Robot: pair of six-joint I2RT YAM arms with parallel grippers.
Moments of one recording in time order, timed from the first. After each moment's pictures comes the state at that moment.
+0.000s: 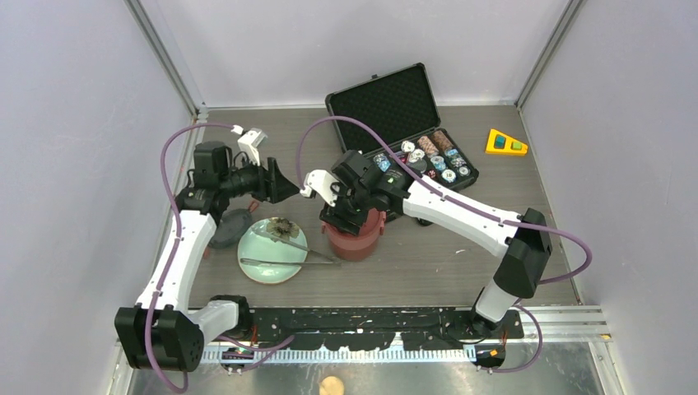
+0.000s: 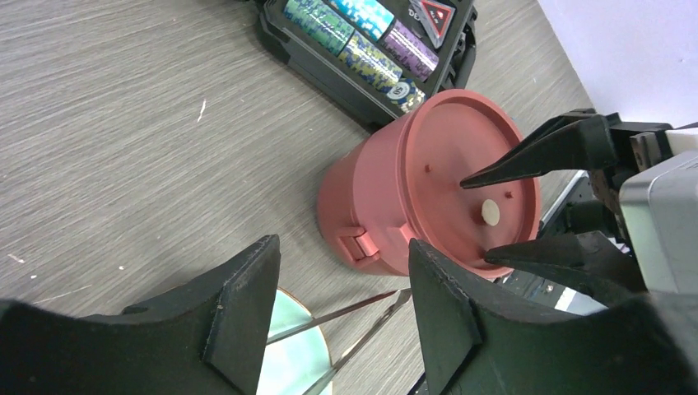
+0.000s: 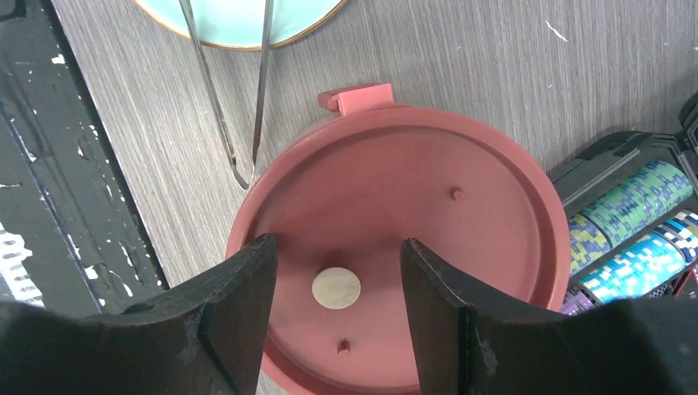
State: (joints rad) left arm -0.06 1.10 0.98 -0.48 0.77 -0.07; right arm 0.96 1.66 1.53 -0.82 -0.15 -0.35
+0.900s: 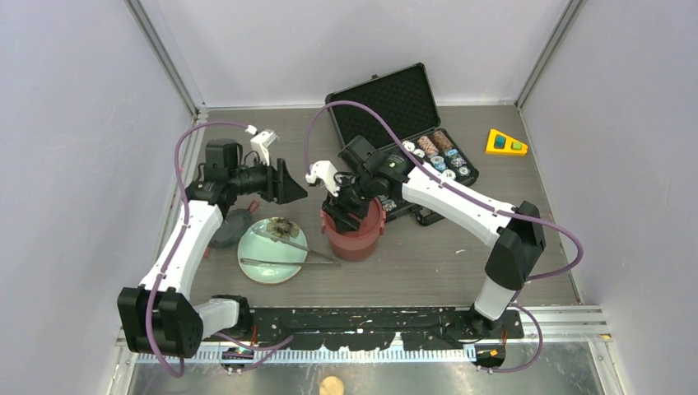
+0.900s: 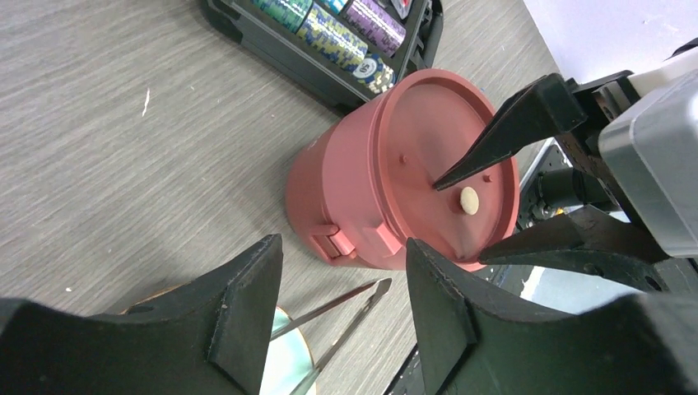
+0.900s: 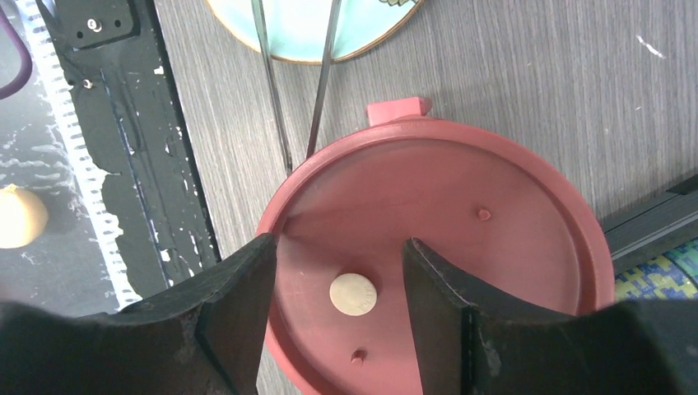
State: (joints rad) left arm -0.10 1.18 1.00 -0.47 0.84 -0.07; right arm 0.87 1.72 1.59 -0.88 -0.42 -0.35
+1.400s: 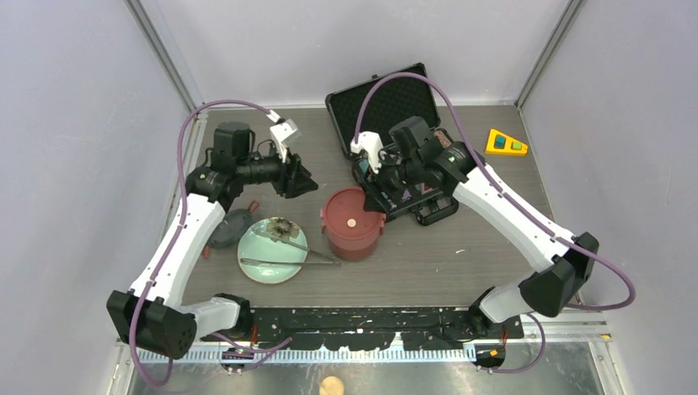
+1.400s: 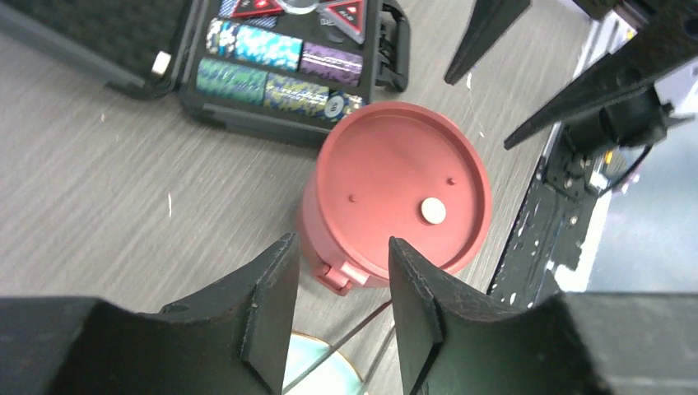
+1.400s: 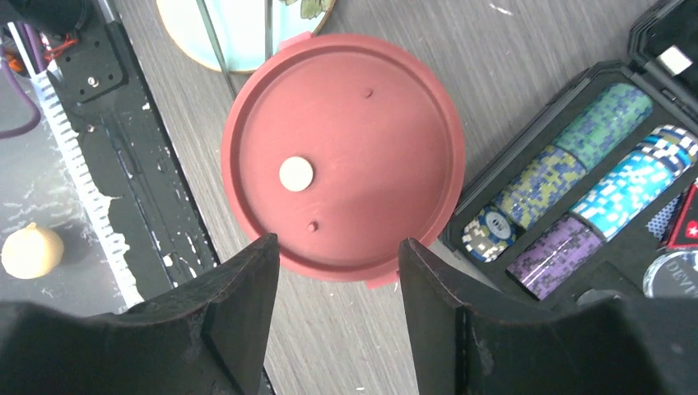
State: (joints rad) left arm -0.24 1.19 1.21 -0.58 0.81 0.16; right arm 0.69 1.49 1.55 -0.91 -0.42 -0.28
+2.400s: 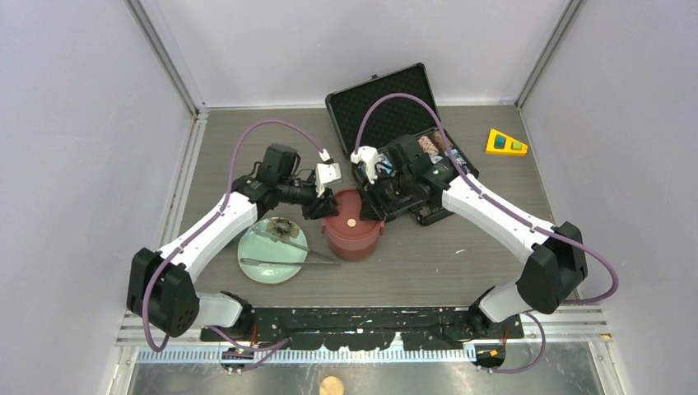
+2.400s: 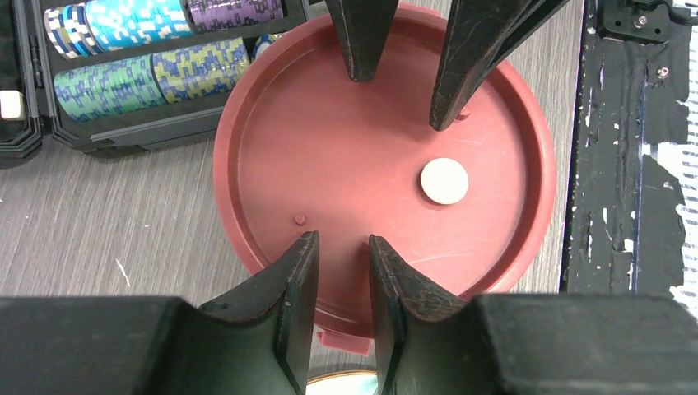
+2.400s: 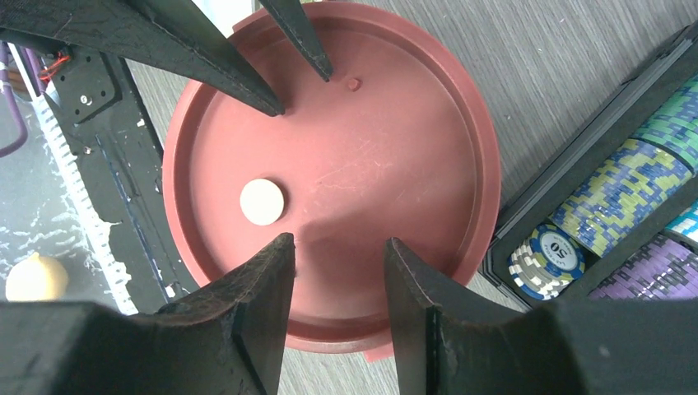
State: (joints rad) left arm -0.47 1.33 1.03 -0.46 0.77 0.55; right arm 0.67 1.48 1.26 -0.63 -0.49 -0.18
